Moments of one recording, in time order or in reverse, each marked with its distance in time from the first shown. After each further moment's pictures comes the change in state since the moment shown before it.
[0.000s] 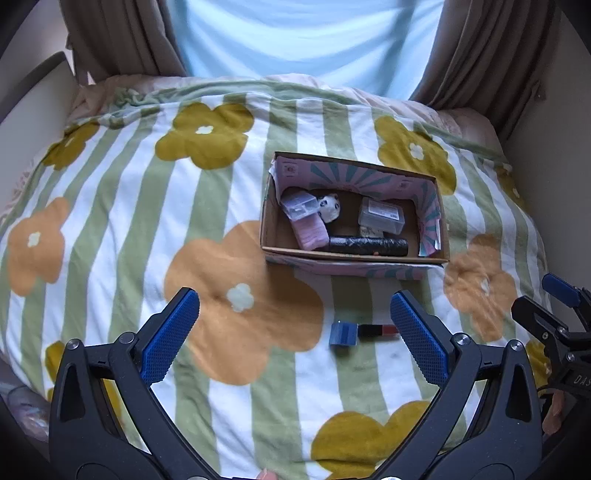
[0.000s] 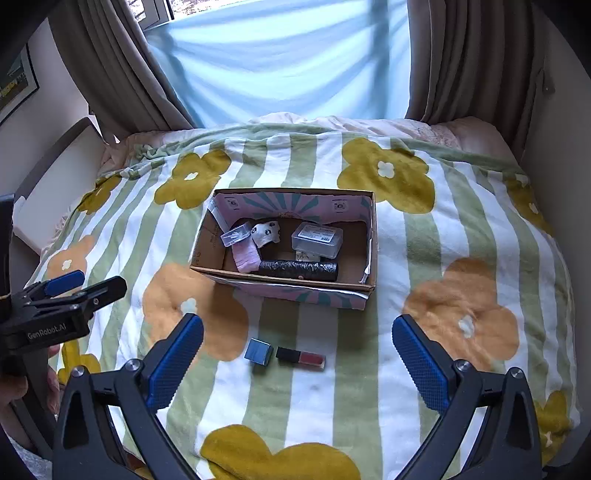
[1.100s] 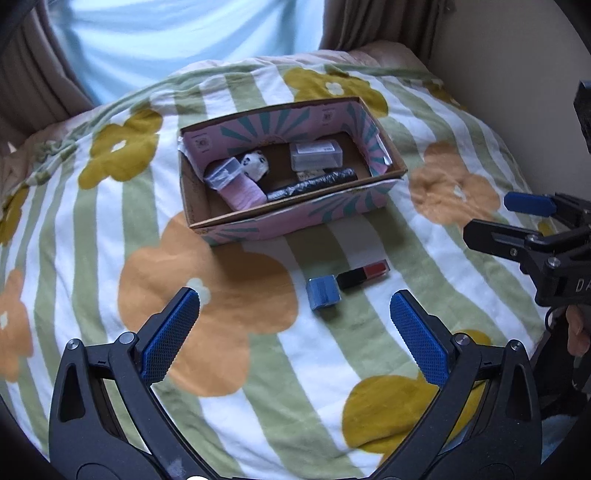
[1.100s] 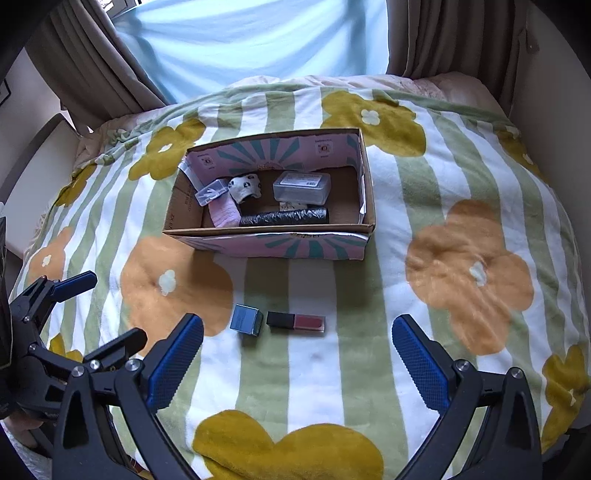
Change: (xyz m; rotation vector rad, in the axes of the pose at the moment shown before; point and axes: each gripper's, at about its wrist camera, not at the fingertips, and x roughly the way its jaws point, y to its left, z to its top) left arm 0.062 -0.039 -0.054 0.388 0.052 -0.162; right arm 0.054 -0.008 -0.049 0.096 0.115 -0.058
